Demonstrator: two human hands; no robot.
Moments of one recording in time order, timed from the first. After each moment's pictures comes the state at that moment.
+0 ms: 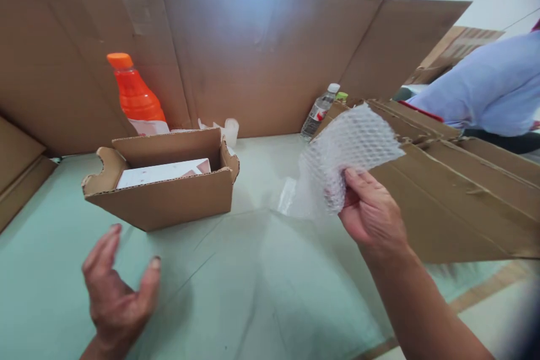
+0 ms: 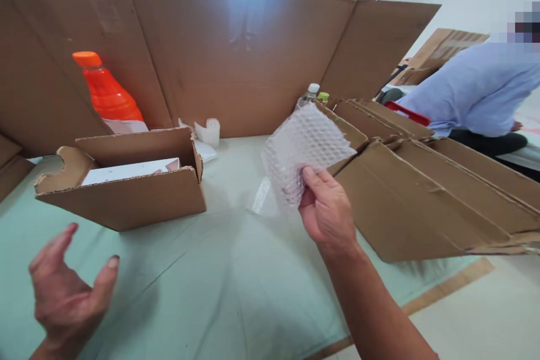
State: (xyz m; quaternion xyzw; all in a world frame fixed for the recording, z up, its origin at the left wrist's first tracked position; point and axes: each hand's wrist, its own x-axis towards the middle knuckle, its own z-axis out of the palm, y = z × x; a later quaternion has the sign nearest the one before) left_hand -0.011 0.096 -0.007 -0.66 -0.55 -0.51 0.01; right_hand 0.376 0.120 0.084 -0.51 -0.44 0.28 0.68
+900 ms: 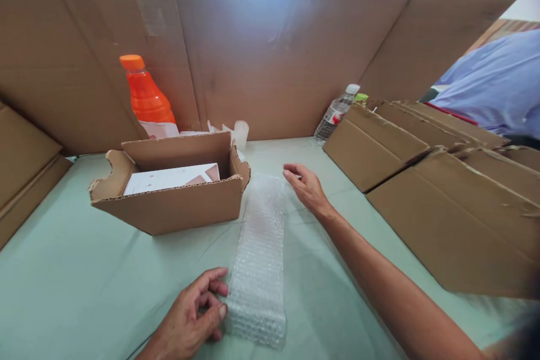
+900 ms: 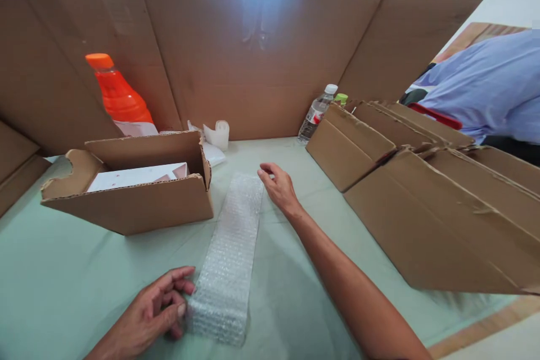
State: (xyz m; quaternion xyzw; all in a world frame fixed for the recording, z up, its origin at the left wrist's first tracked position) left_hand 0.031 0.065 -0.049 -0.48 -0.46 -0.23 -0.71; right_hand 0.359 0.223 0.020 -0.63 -0.57 0.23 0.47
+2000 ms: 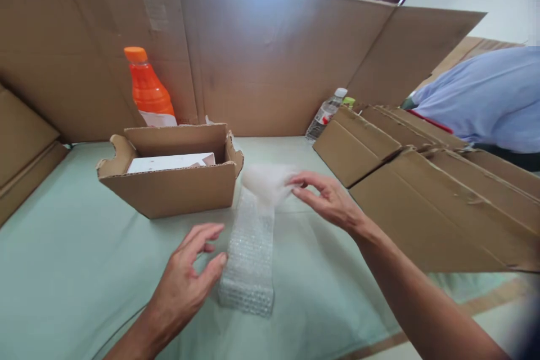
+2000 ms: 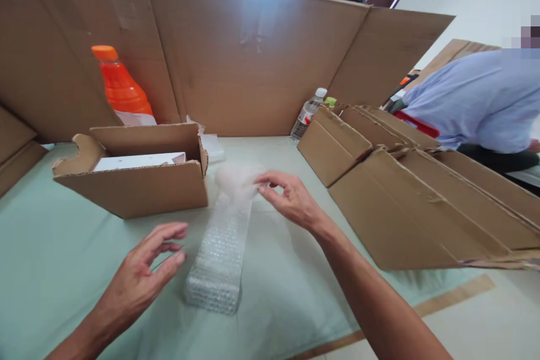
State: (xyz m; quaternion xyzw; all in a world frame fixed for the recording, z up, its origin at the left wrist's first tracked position) left_hand 0.055 0.079 0.026 -0.66 -0.48 -0.36 -0.45; right_hand 0.368 0.138 0.095 -0.54 -0.75 0.21 0.32
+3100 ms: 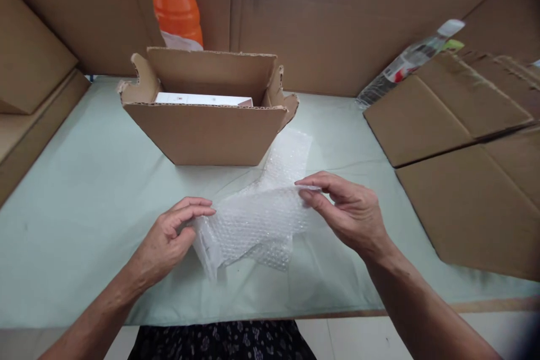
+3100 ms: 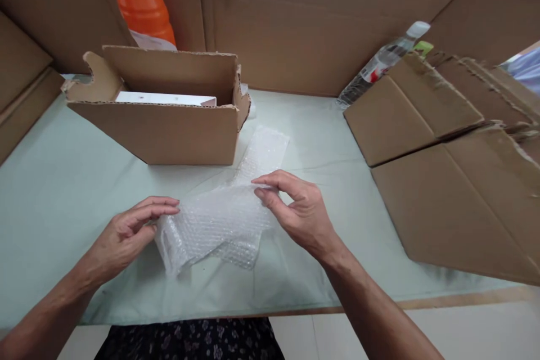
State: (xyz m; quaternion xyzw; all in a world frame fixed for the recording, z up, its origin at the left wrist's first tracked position) left_hand -0.014 0.059 0.023 -0.63 -0.57 -0.29 -0.45; right_hand 0.294 0.091 0.065 -0.50 -0.72 0.28 0.39
